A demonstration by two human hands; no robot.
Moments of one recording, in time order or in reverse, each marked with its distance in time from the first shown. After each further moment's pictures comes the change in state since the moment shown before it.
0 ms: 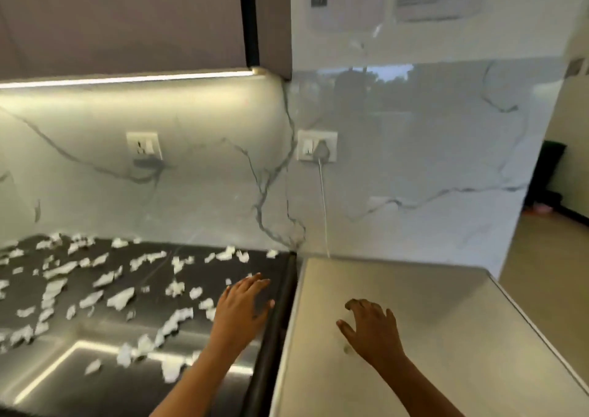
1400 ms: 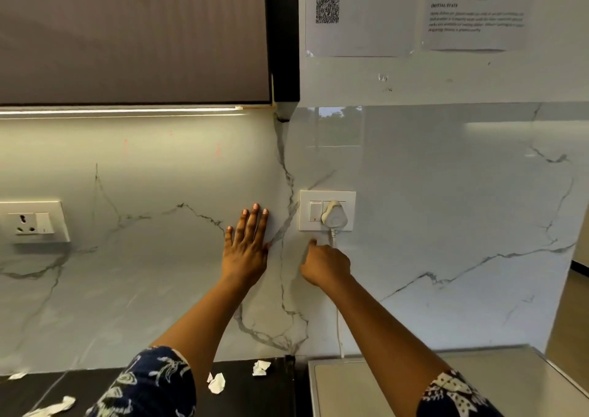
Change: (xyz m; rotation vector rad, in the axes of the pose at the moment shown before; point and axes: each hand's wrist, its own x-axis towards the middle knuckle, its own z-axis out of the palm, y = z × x) left_hand 0.414 -0.090 0.051 0.179 0.145 0.205; right_hand 0.363 -0.123 -0.103 -0.132 0.171 0.198
